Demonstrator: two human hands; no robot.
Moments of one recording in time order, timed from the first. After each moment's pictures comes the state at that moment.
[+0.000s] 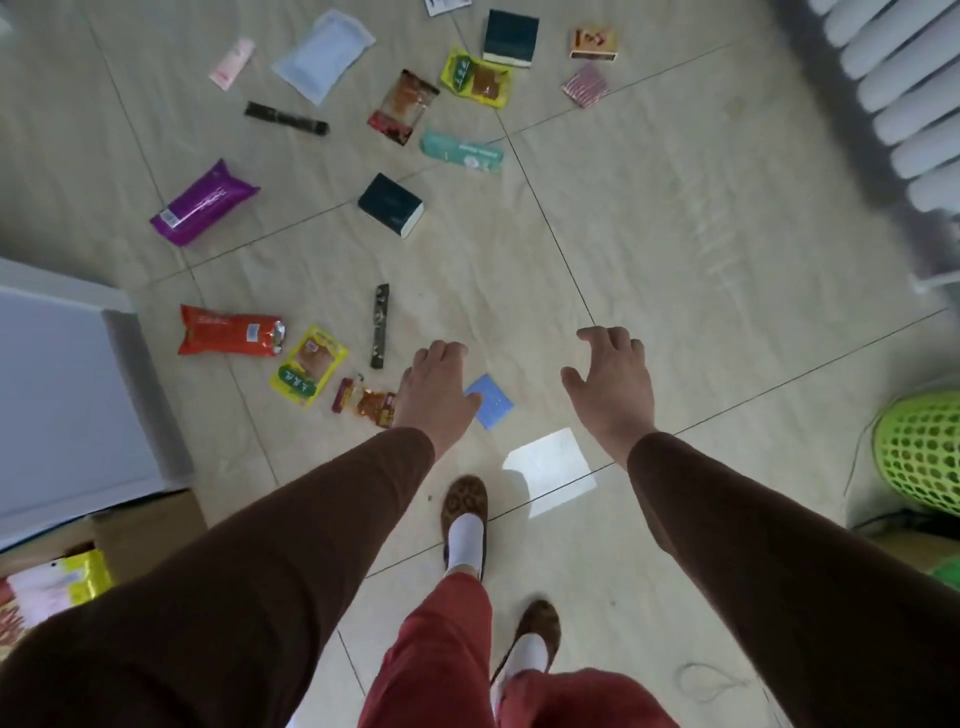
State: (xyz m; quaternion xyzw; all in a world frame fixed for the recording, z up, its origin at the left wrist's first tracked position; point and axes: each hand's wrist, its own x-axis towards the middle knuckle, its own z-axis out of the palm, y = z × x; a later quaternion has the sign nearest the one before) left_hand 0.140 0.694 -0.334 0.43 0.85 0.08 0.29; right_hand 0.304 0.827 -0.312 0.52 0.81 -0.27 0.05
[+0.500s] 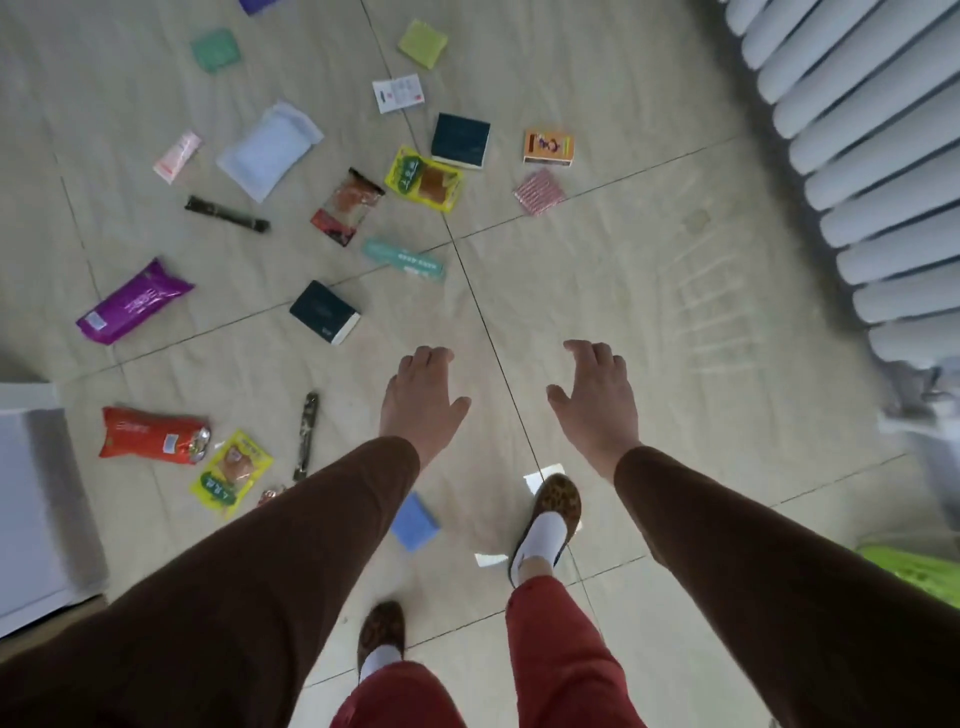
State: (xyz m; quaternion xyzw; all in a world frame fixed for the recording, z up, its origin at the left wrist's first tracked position) left_hand 0.101 0.987 -0.349 0.39 0.87 0.08 0.29; right_hand 0.264 1.126 -0.340 0.48 0.83 -0.29 0.07
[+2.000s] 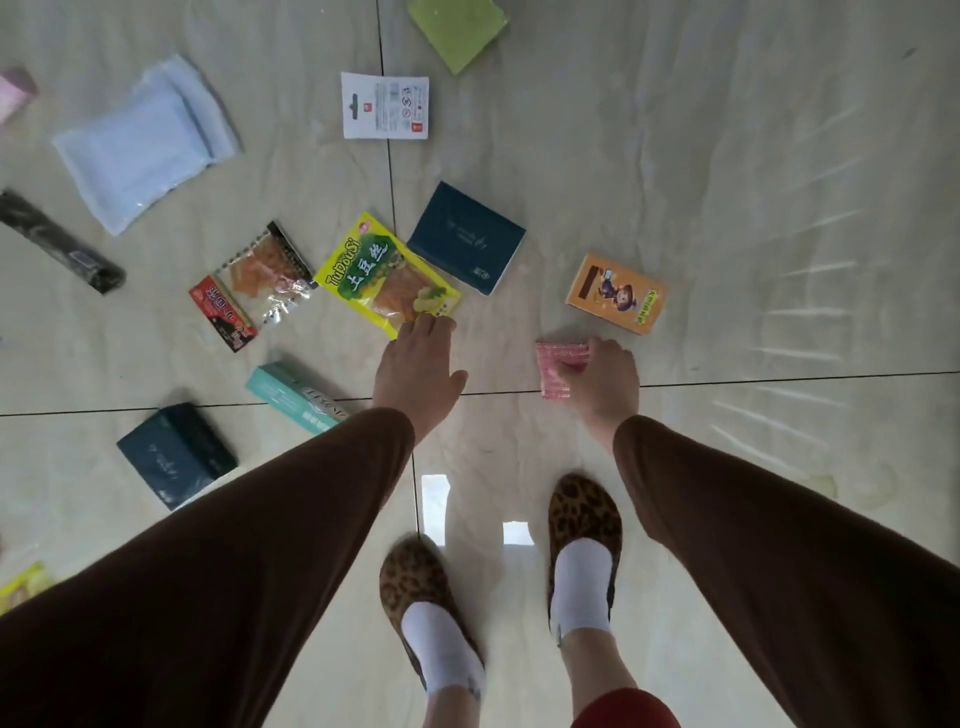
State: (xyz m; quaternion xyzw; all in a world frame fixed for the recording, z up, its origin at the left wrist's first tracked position) left_hand -0.145 1.329 -0.662 0.27 0.91 0.05 0.31; right_hand -0.022 1.509 -0.705 0.44 0.81 -0.33 0.21
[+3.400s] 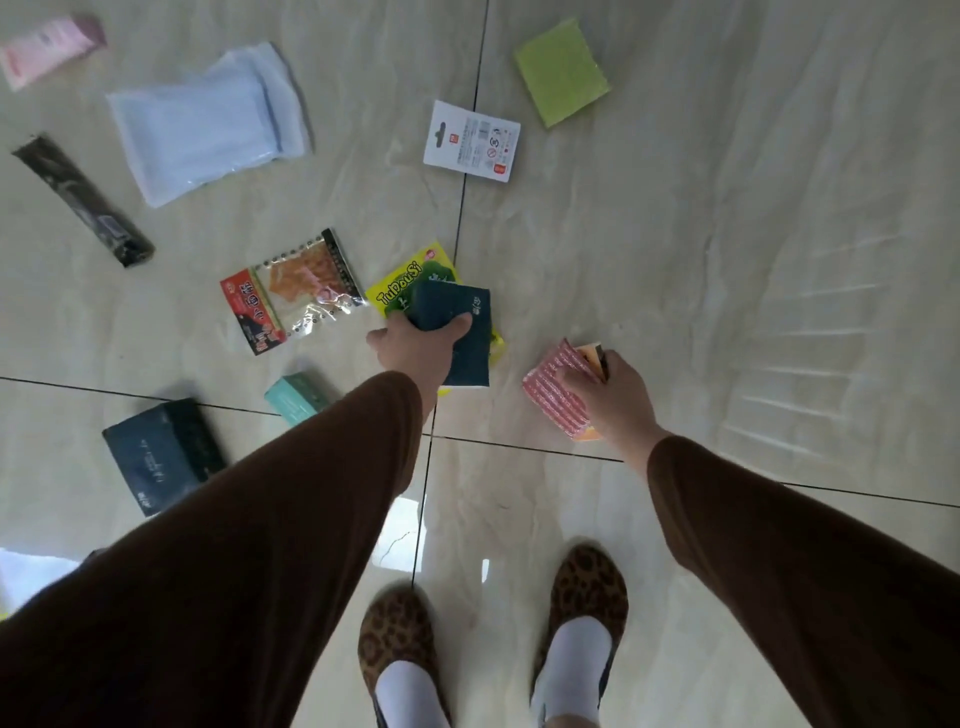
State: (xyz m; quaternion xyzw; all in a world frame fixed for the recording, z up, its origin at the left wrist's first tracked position) left_hand -0.222 1.322 -0.704 -0.29 0.83 0.37 0.31; right_hand -0.093 1.509 -0.715 0.45 0.72 -0.49 0.21
